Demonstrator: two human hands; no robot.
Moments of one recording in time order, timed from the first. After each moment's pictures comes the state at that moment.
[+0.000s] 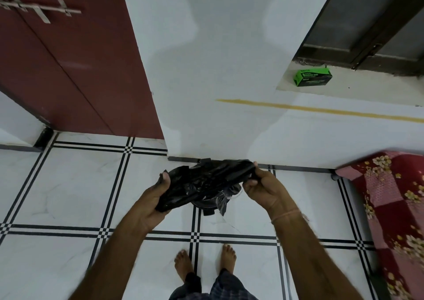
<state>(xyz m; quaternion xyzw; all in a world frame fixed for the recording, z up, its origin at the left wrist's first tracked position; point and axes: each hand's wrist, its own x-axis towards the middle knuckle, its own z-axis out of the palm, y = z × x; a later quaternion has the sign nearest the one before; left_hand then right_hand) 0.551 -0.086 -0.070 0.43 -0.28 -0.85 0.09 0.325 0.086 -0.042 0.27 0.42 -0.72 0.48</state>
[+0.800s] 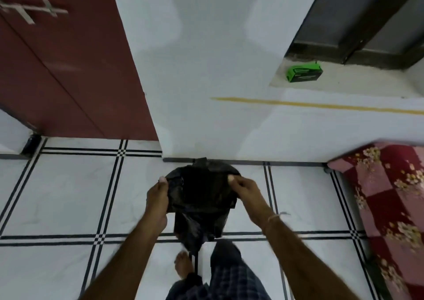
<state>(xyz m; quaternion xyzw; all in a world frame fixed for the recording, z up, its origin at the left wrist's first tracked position) 0.533 -0.081 -0.121 0.59 -0.43 -0.67 0.10 0.364 0.102 -0.116 -0.13 0.75 -0.52 0.39</state>
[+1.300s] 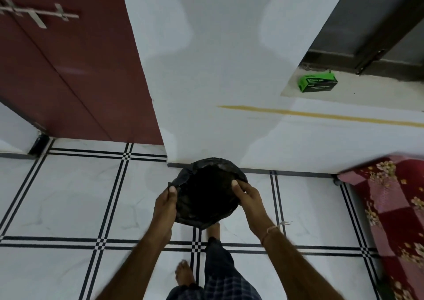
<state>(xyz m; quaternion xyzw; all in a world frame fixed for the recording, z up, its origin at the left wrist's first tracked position) 0.526 -0.080 -0.127 0.51 -0.52 -0.68 0.13 0.357 0.072 -0.123 -0.10 0.72 -0.57 0.37</state>
